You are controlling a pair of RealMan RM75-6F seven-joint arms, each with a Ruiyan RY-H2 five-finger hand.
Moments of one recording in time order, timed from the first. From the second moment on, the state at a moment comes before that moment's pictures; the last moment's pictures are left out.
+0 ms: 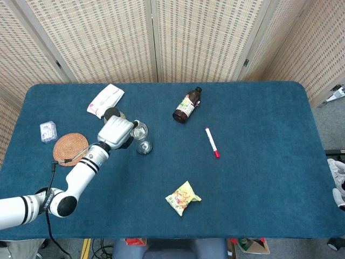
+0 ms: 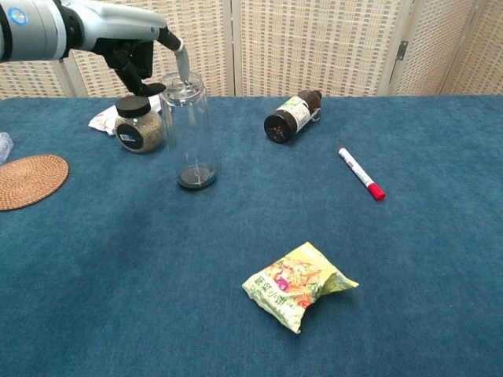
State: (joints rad) left arm -1.09 -1.20 -0.15 -1.71 0.77 0.89 0.52; right arm -0.07 -0.99 0.06 -1.50 -1.55 1.66 0.23
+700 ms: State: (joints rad) left arm -0.70 -1.10 -0.10 -1.87 1.00 1.30 0.30; right arm -0.05 -0.97 0.07 -1.51 -1.55 1.63 0.22
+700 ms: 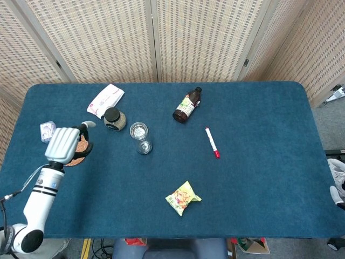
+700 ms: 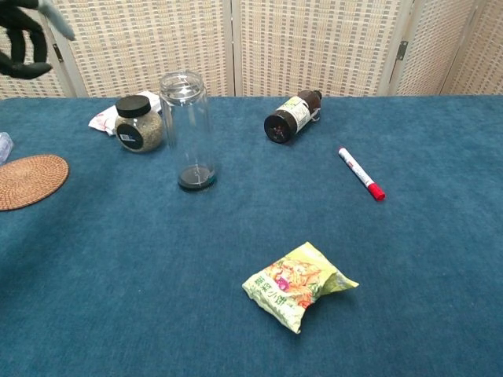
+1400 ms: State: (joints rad) left arm -0.33 -1.20 0.03 -1.76 1.28 1.61 0.22; right arm 0.00 -0.99 0.06 -1.54 -1.58 1.59 0.17
